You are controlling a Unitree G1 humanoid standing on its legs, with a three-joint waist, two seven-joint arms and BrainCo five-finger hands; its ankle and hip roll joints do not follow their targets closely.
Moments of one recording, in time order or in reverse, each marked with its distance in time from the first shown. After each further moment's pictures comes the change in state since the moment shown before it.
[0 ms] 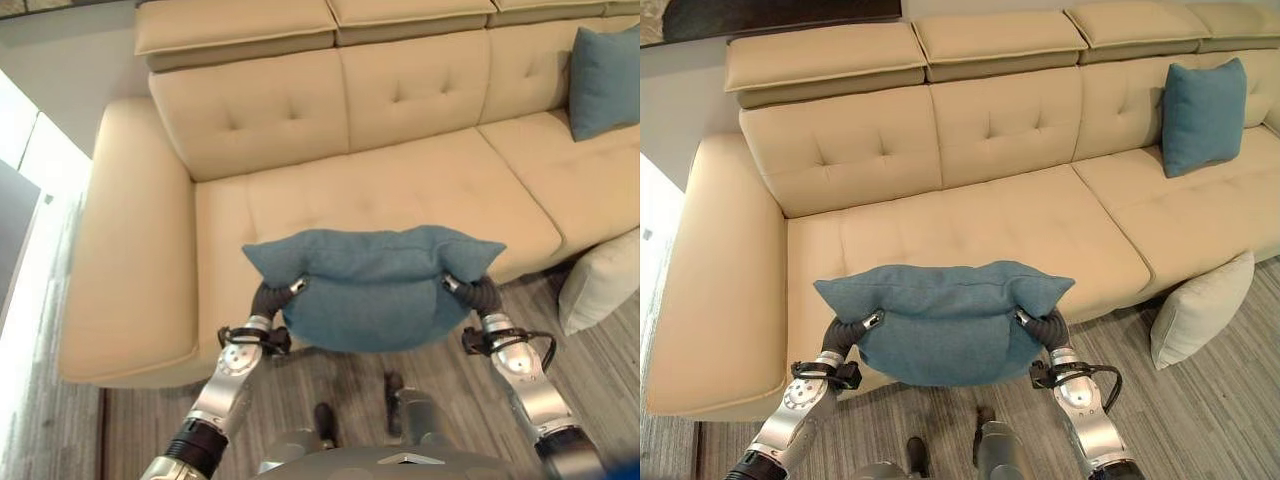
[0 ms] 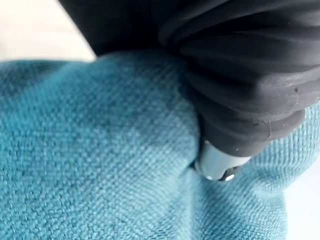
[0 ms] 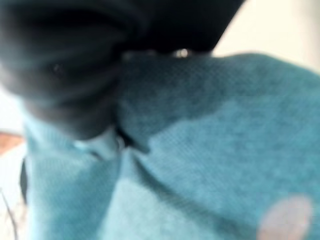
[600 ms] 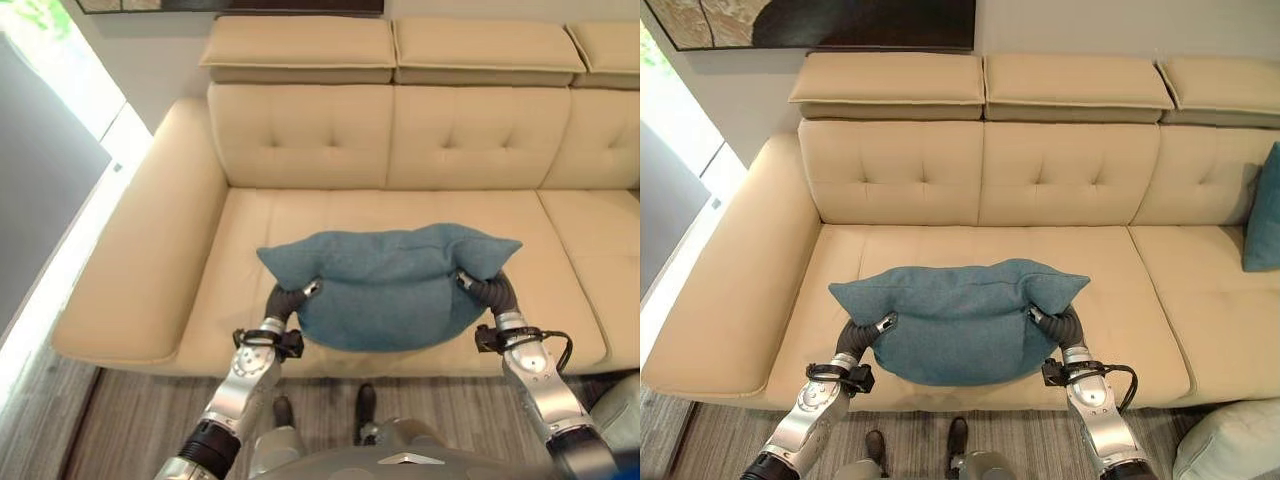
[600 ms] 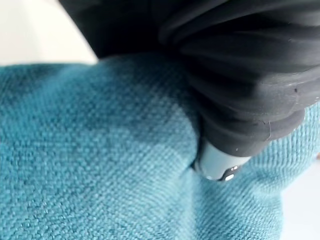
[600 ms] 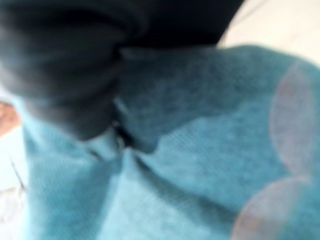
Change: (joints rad) left arm -0.006 -0.034 -0.048 -0.006 0.000 0.002 -0.012; right arm 0.021 -0.036 -0.048 0.001 0.029 -0.007 0.000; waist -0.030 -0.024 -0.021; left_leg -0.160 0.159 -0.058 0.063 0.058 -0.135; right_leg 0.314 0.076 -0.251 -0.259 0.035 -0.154
